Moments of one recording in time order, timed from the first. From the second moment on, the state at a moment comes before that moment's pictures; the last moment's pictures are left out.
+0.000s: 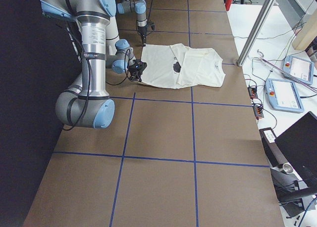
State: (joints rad) left arm -0.16 -1.83 -1.98 -1.76 -1.64 -1.78; right arm 0.10 -1.62 2.18 -1.32 1.38 2.04
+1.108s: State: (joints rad) left arm -0.18 -1.82 -2.14 -1.68 -1.65 -1.78; right arm 0.05 -1.65 2.26 -1.32 1.38 2.04
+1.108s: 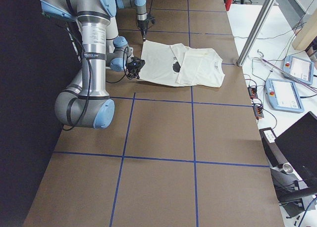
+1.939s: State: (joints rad) left arm -0.26 -1.92 -2.23 -1.55 -1.72 -1.76; right arm 0.11 -1.65 2.32 -1.32 1.39 1.98
